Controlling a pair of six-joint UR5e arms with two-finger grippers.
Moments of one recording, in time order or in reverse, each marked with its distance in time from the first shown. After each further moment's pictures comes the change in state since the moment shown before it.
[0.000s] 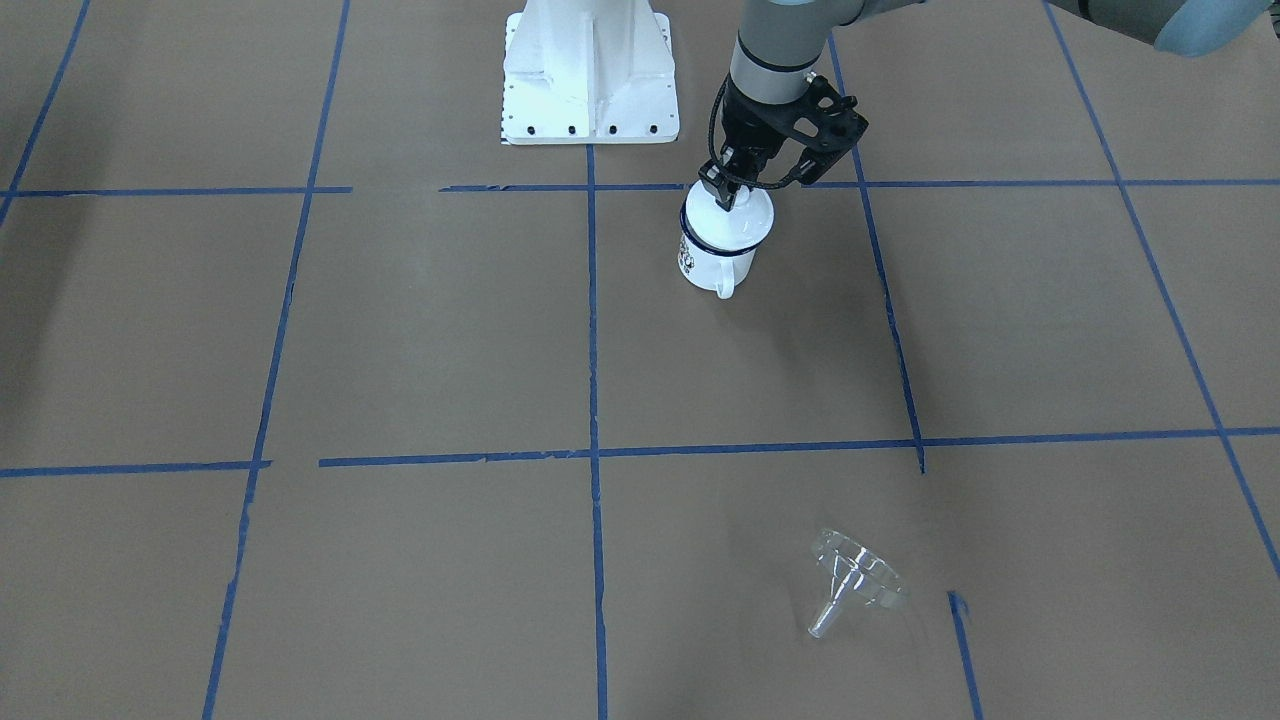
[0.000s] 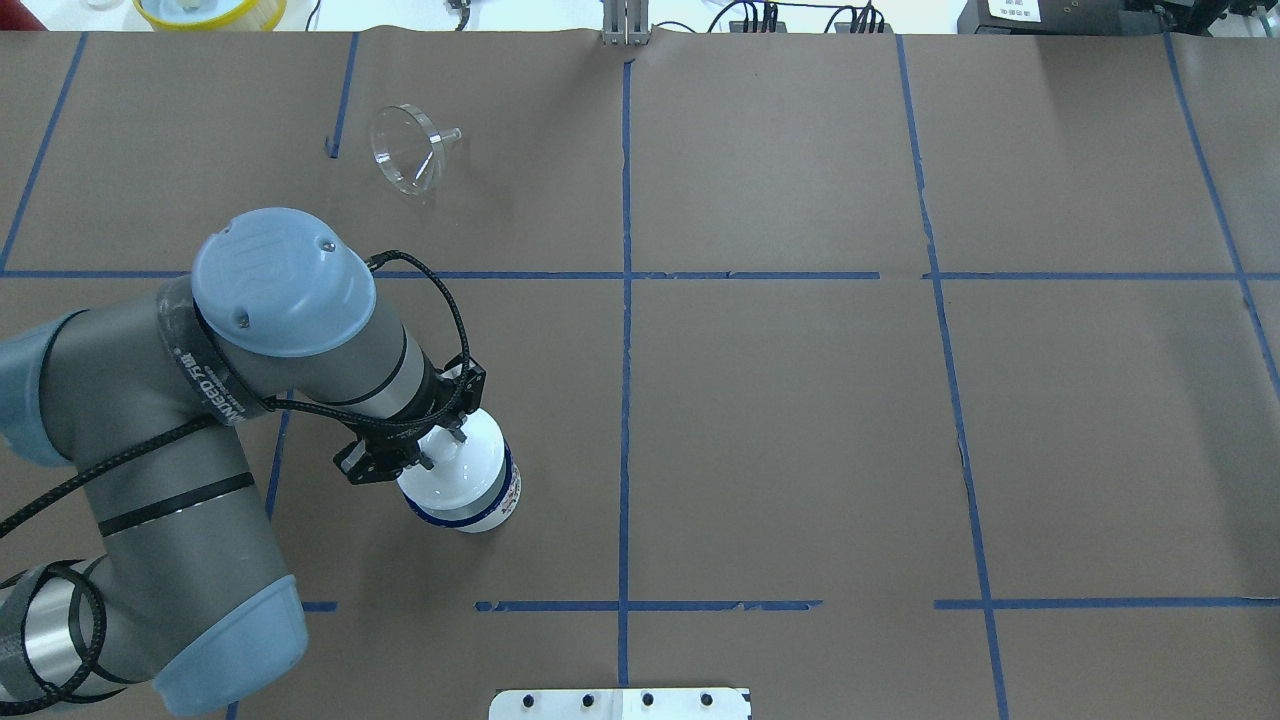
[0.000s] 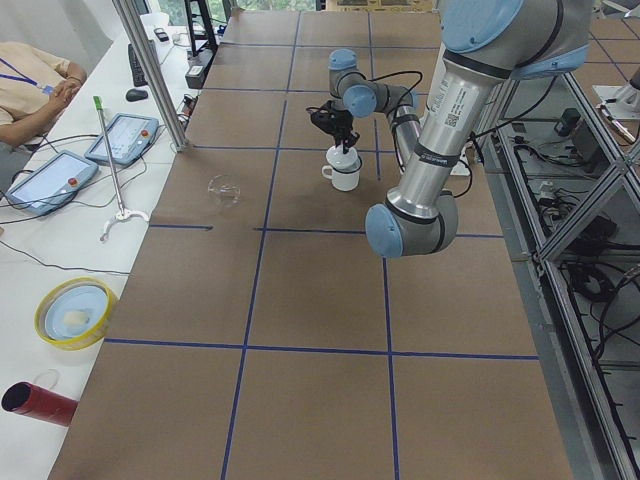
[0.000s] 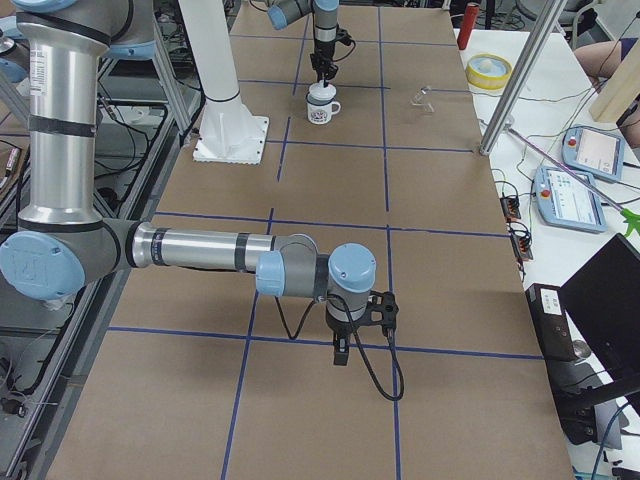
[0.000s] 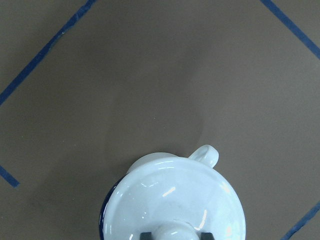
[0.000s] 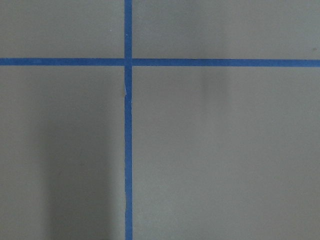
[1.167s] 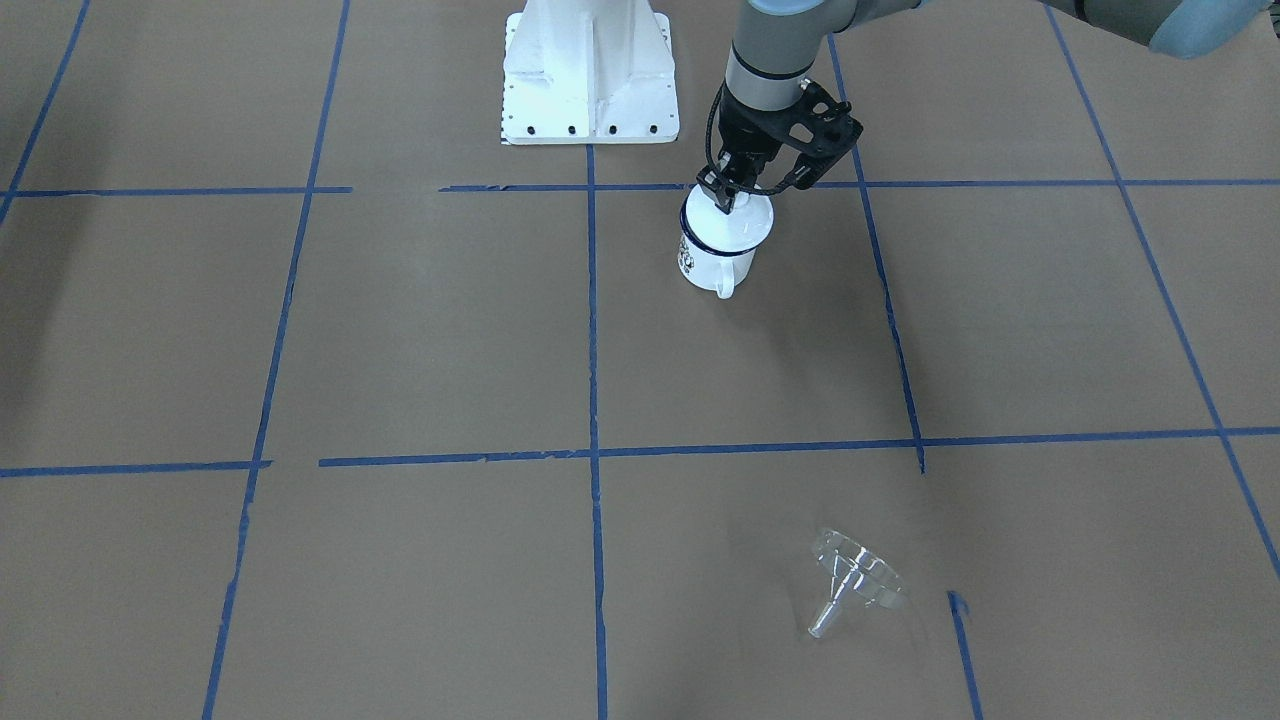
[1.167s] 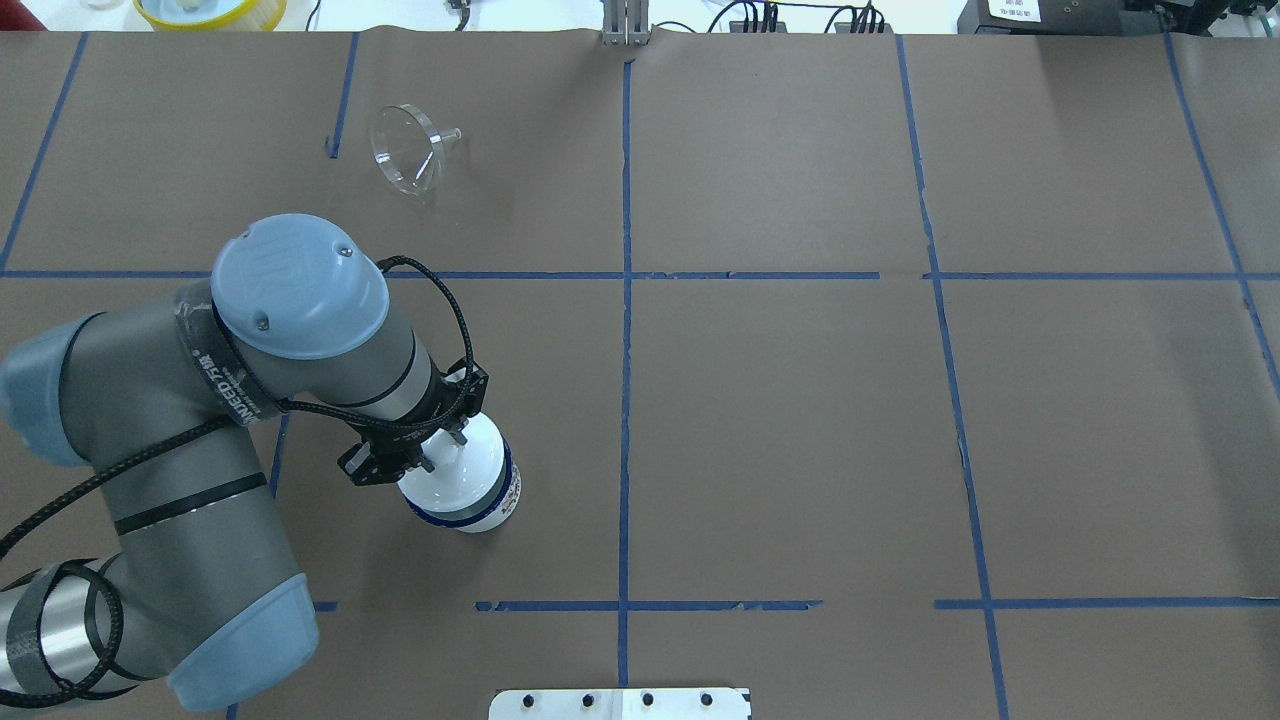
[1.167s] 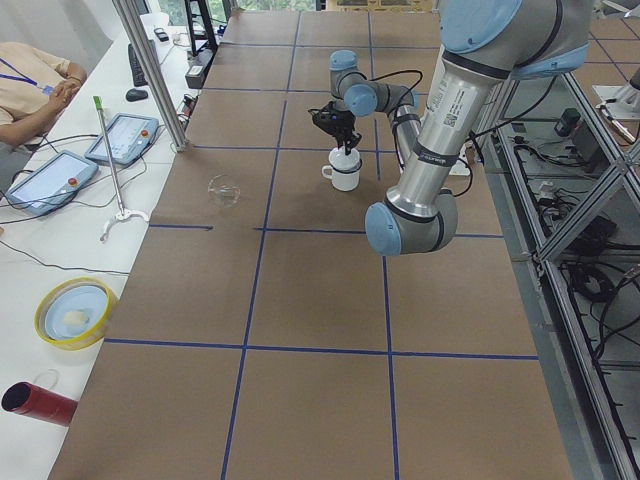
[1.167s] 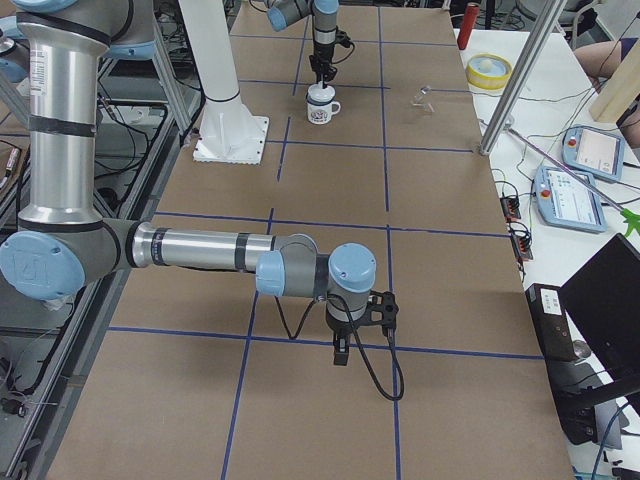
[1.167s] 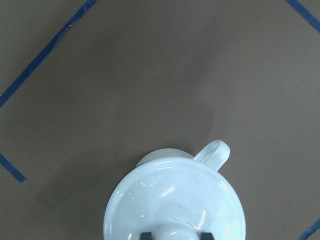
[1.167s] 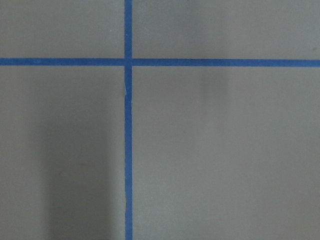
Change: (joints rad) left arm 0.003 -0.005 0.026 0.003 0.003 0.004; right arm 0.000 0.000 0.000 0.000 0.000 0.000
